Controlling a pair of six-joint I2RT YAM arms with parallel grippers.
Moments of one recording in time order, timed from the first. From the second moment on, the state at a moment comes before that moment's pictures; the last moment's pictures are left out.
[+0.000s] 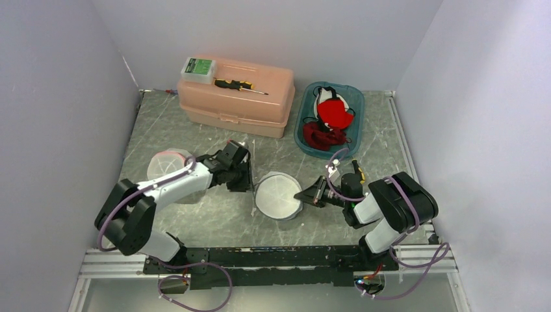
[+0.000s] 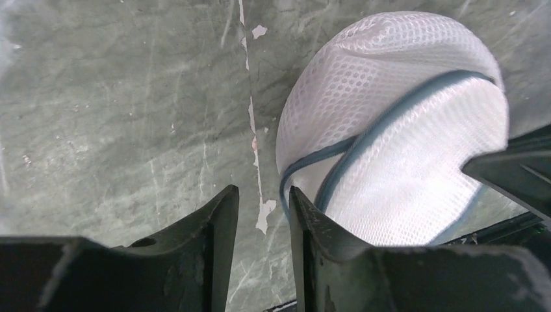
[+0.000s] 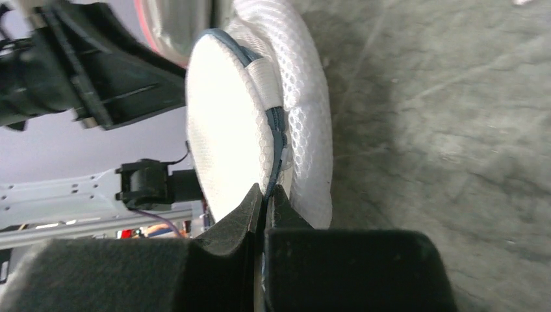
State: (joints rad) left arm -0.66 1.48 0.89 -0.45 0.05 -0.69; right arm 0.34 1.60 0.11 1.13 -0.72 1.04
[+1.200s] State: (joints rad) left arm -0.69 1.53 0.84 -0.09 0.27 -0.69; right arm 0.34 1.70 0.15 1.03 -0.62 0.99
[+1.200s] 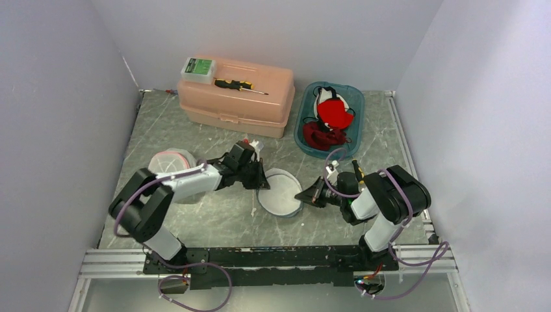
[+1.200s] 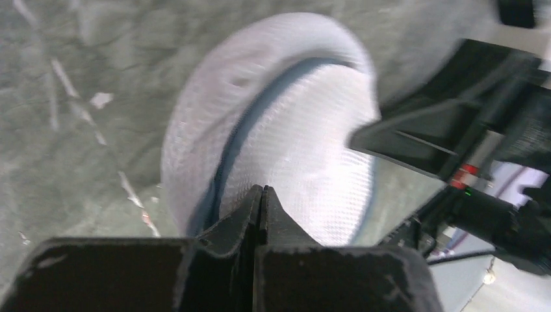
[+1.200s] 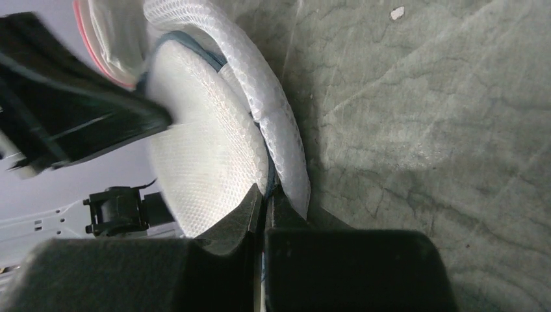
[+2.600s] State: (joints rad) left arm -0.68 1.69 0.82 -0.02 0.14 -0.75; right arm 0.57 1.48 0.37 0.51 -0.45 0.75
